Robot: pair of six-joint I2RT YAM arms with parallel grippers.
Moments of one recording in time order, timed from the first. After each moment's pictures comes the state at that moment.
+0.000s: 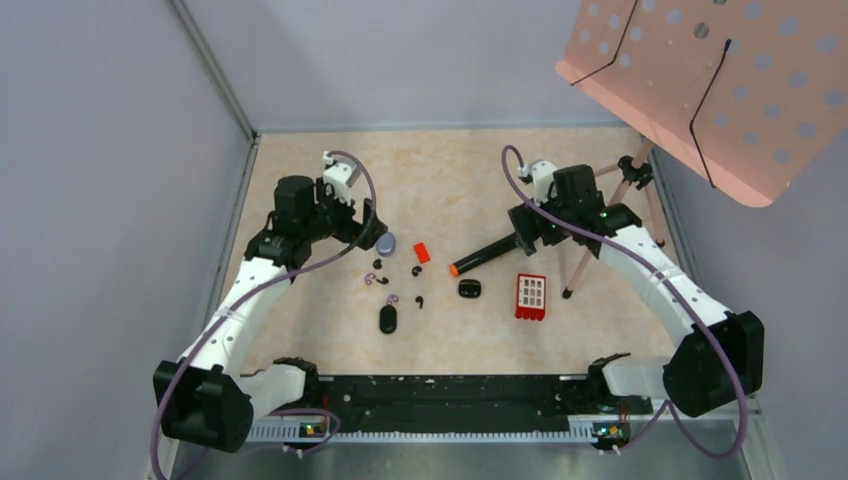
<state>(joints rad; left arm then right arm) -0.21 1.11 0.93 -0.31 0.44 0.05 0.36 1.28 1.06 -0.61 -0.06 -0.18</state>
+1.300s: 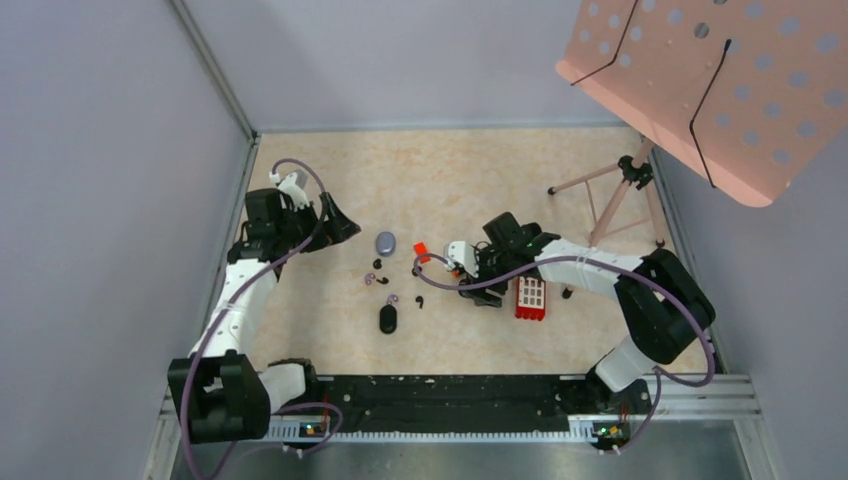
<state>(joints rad) 0.07 1.15 0.83 -0.35 0.52 -0.33 0.66 1.55 0.86 -0.37 -0.43 -0.73</state>
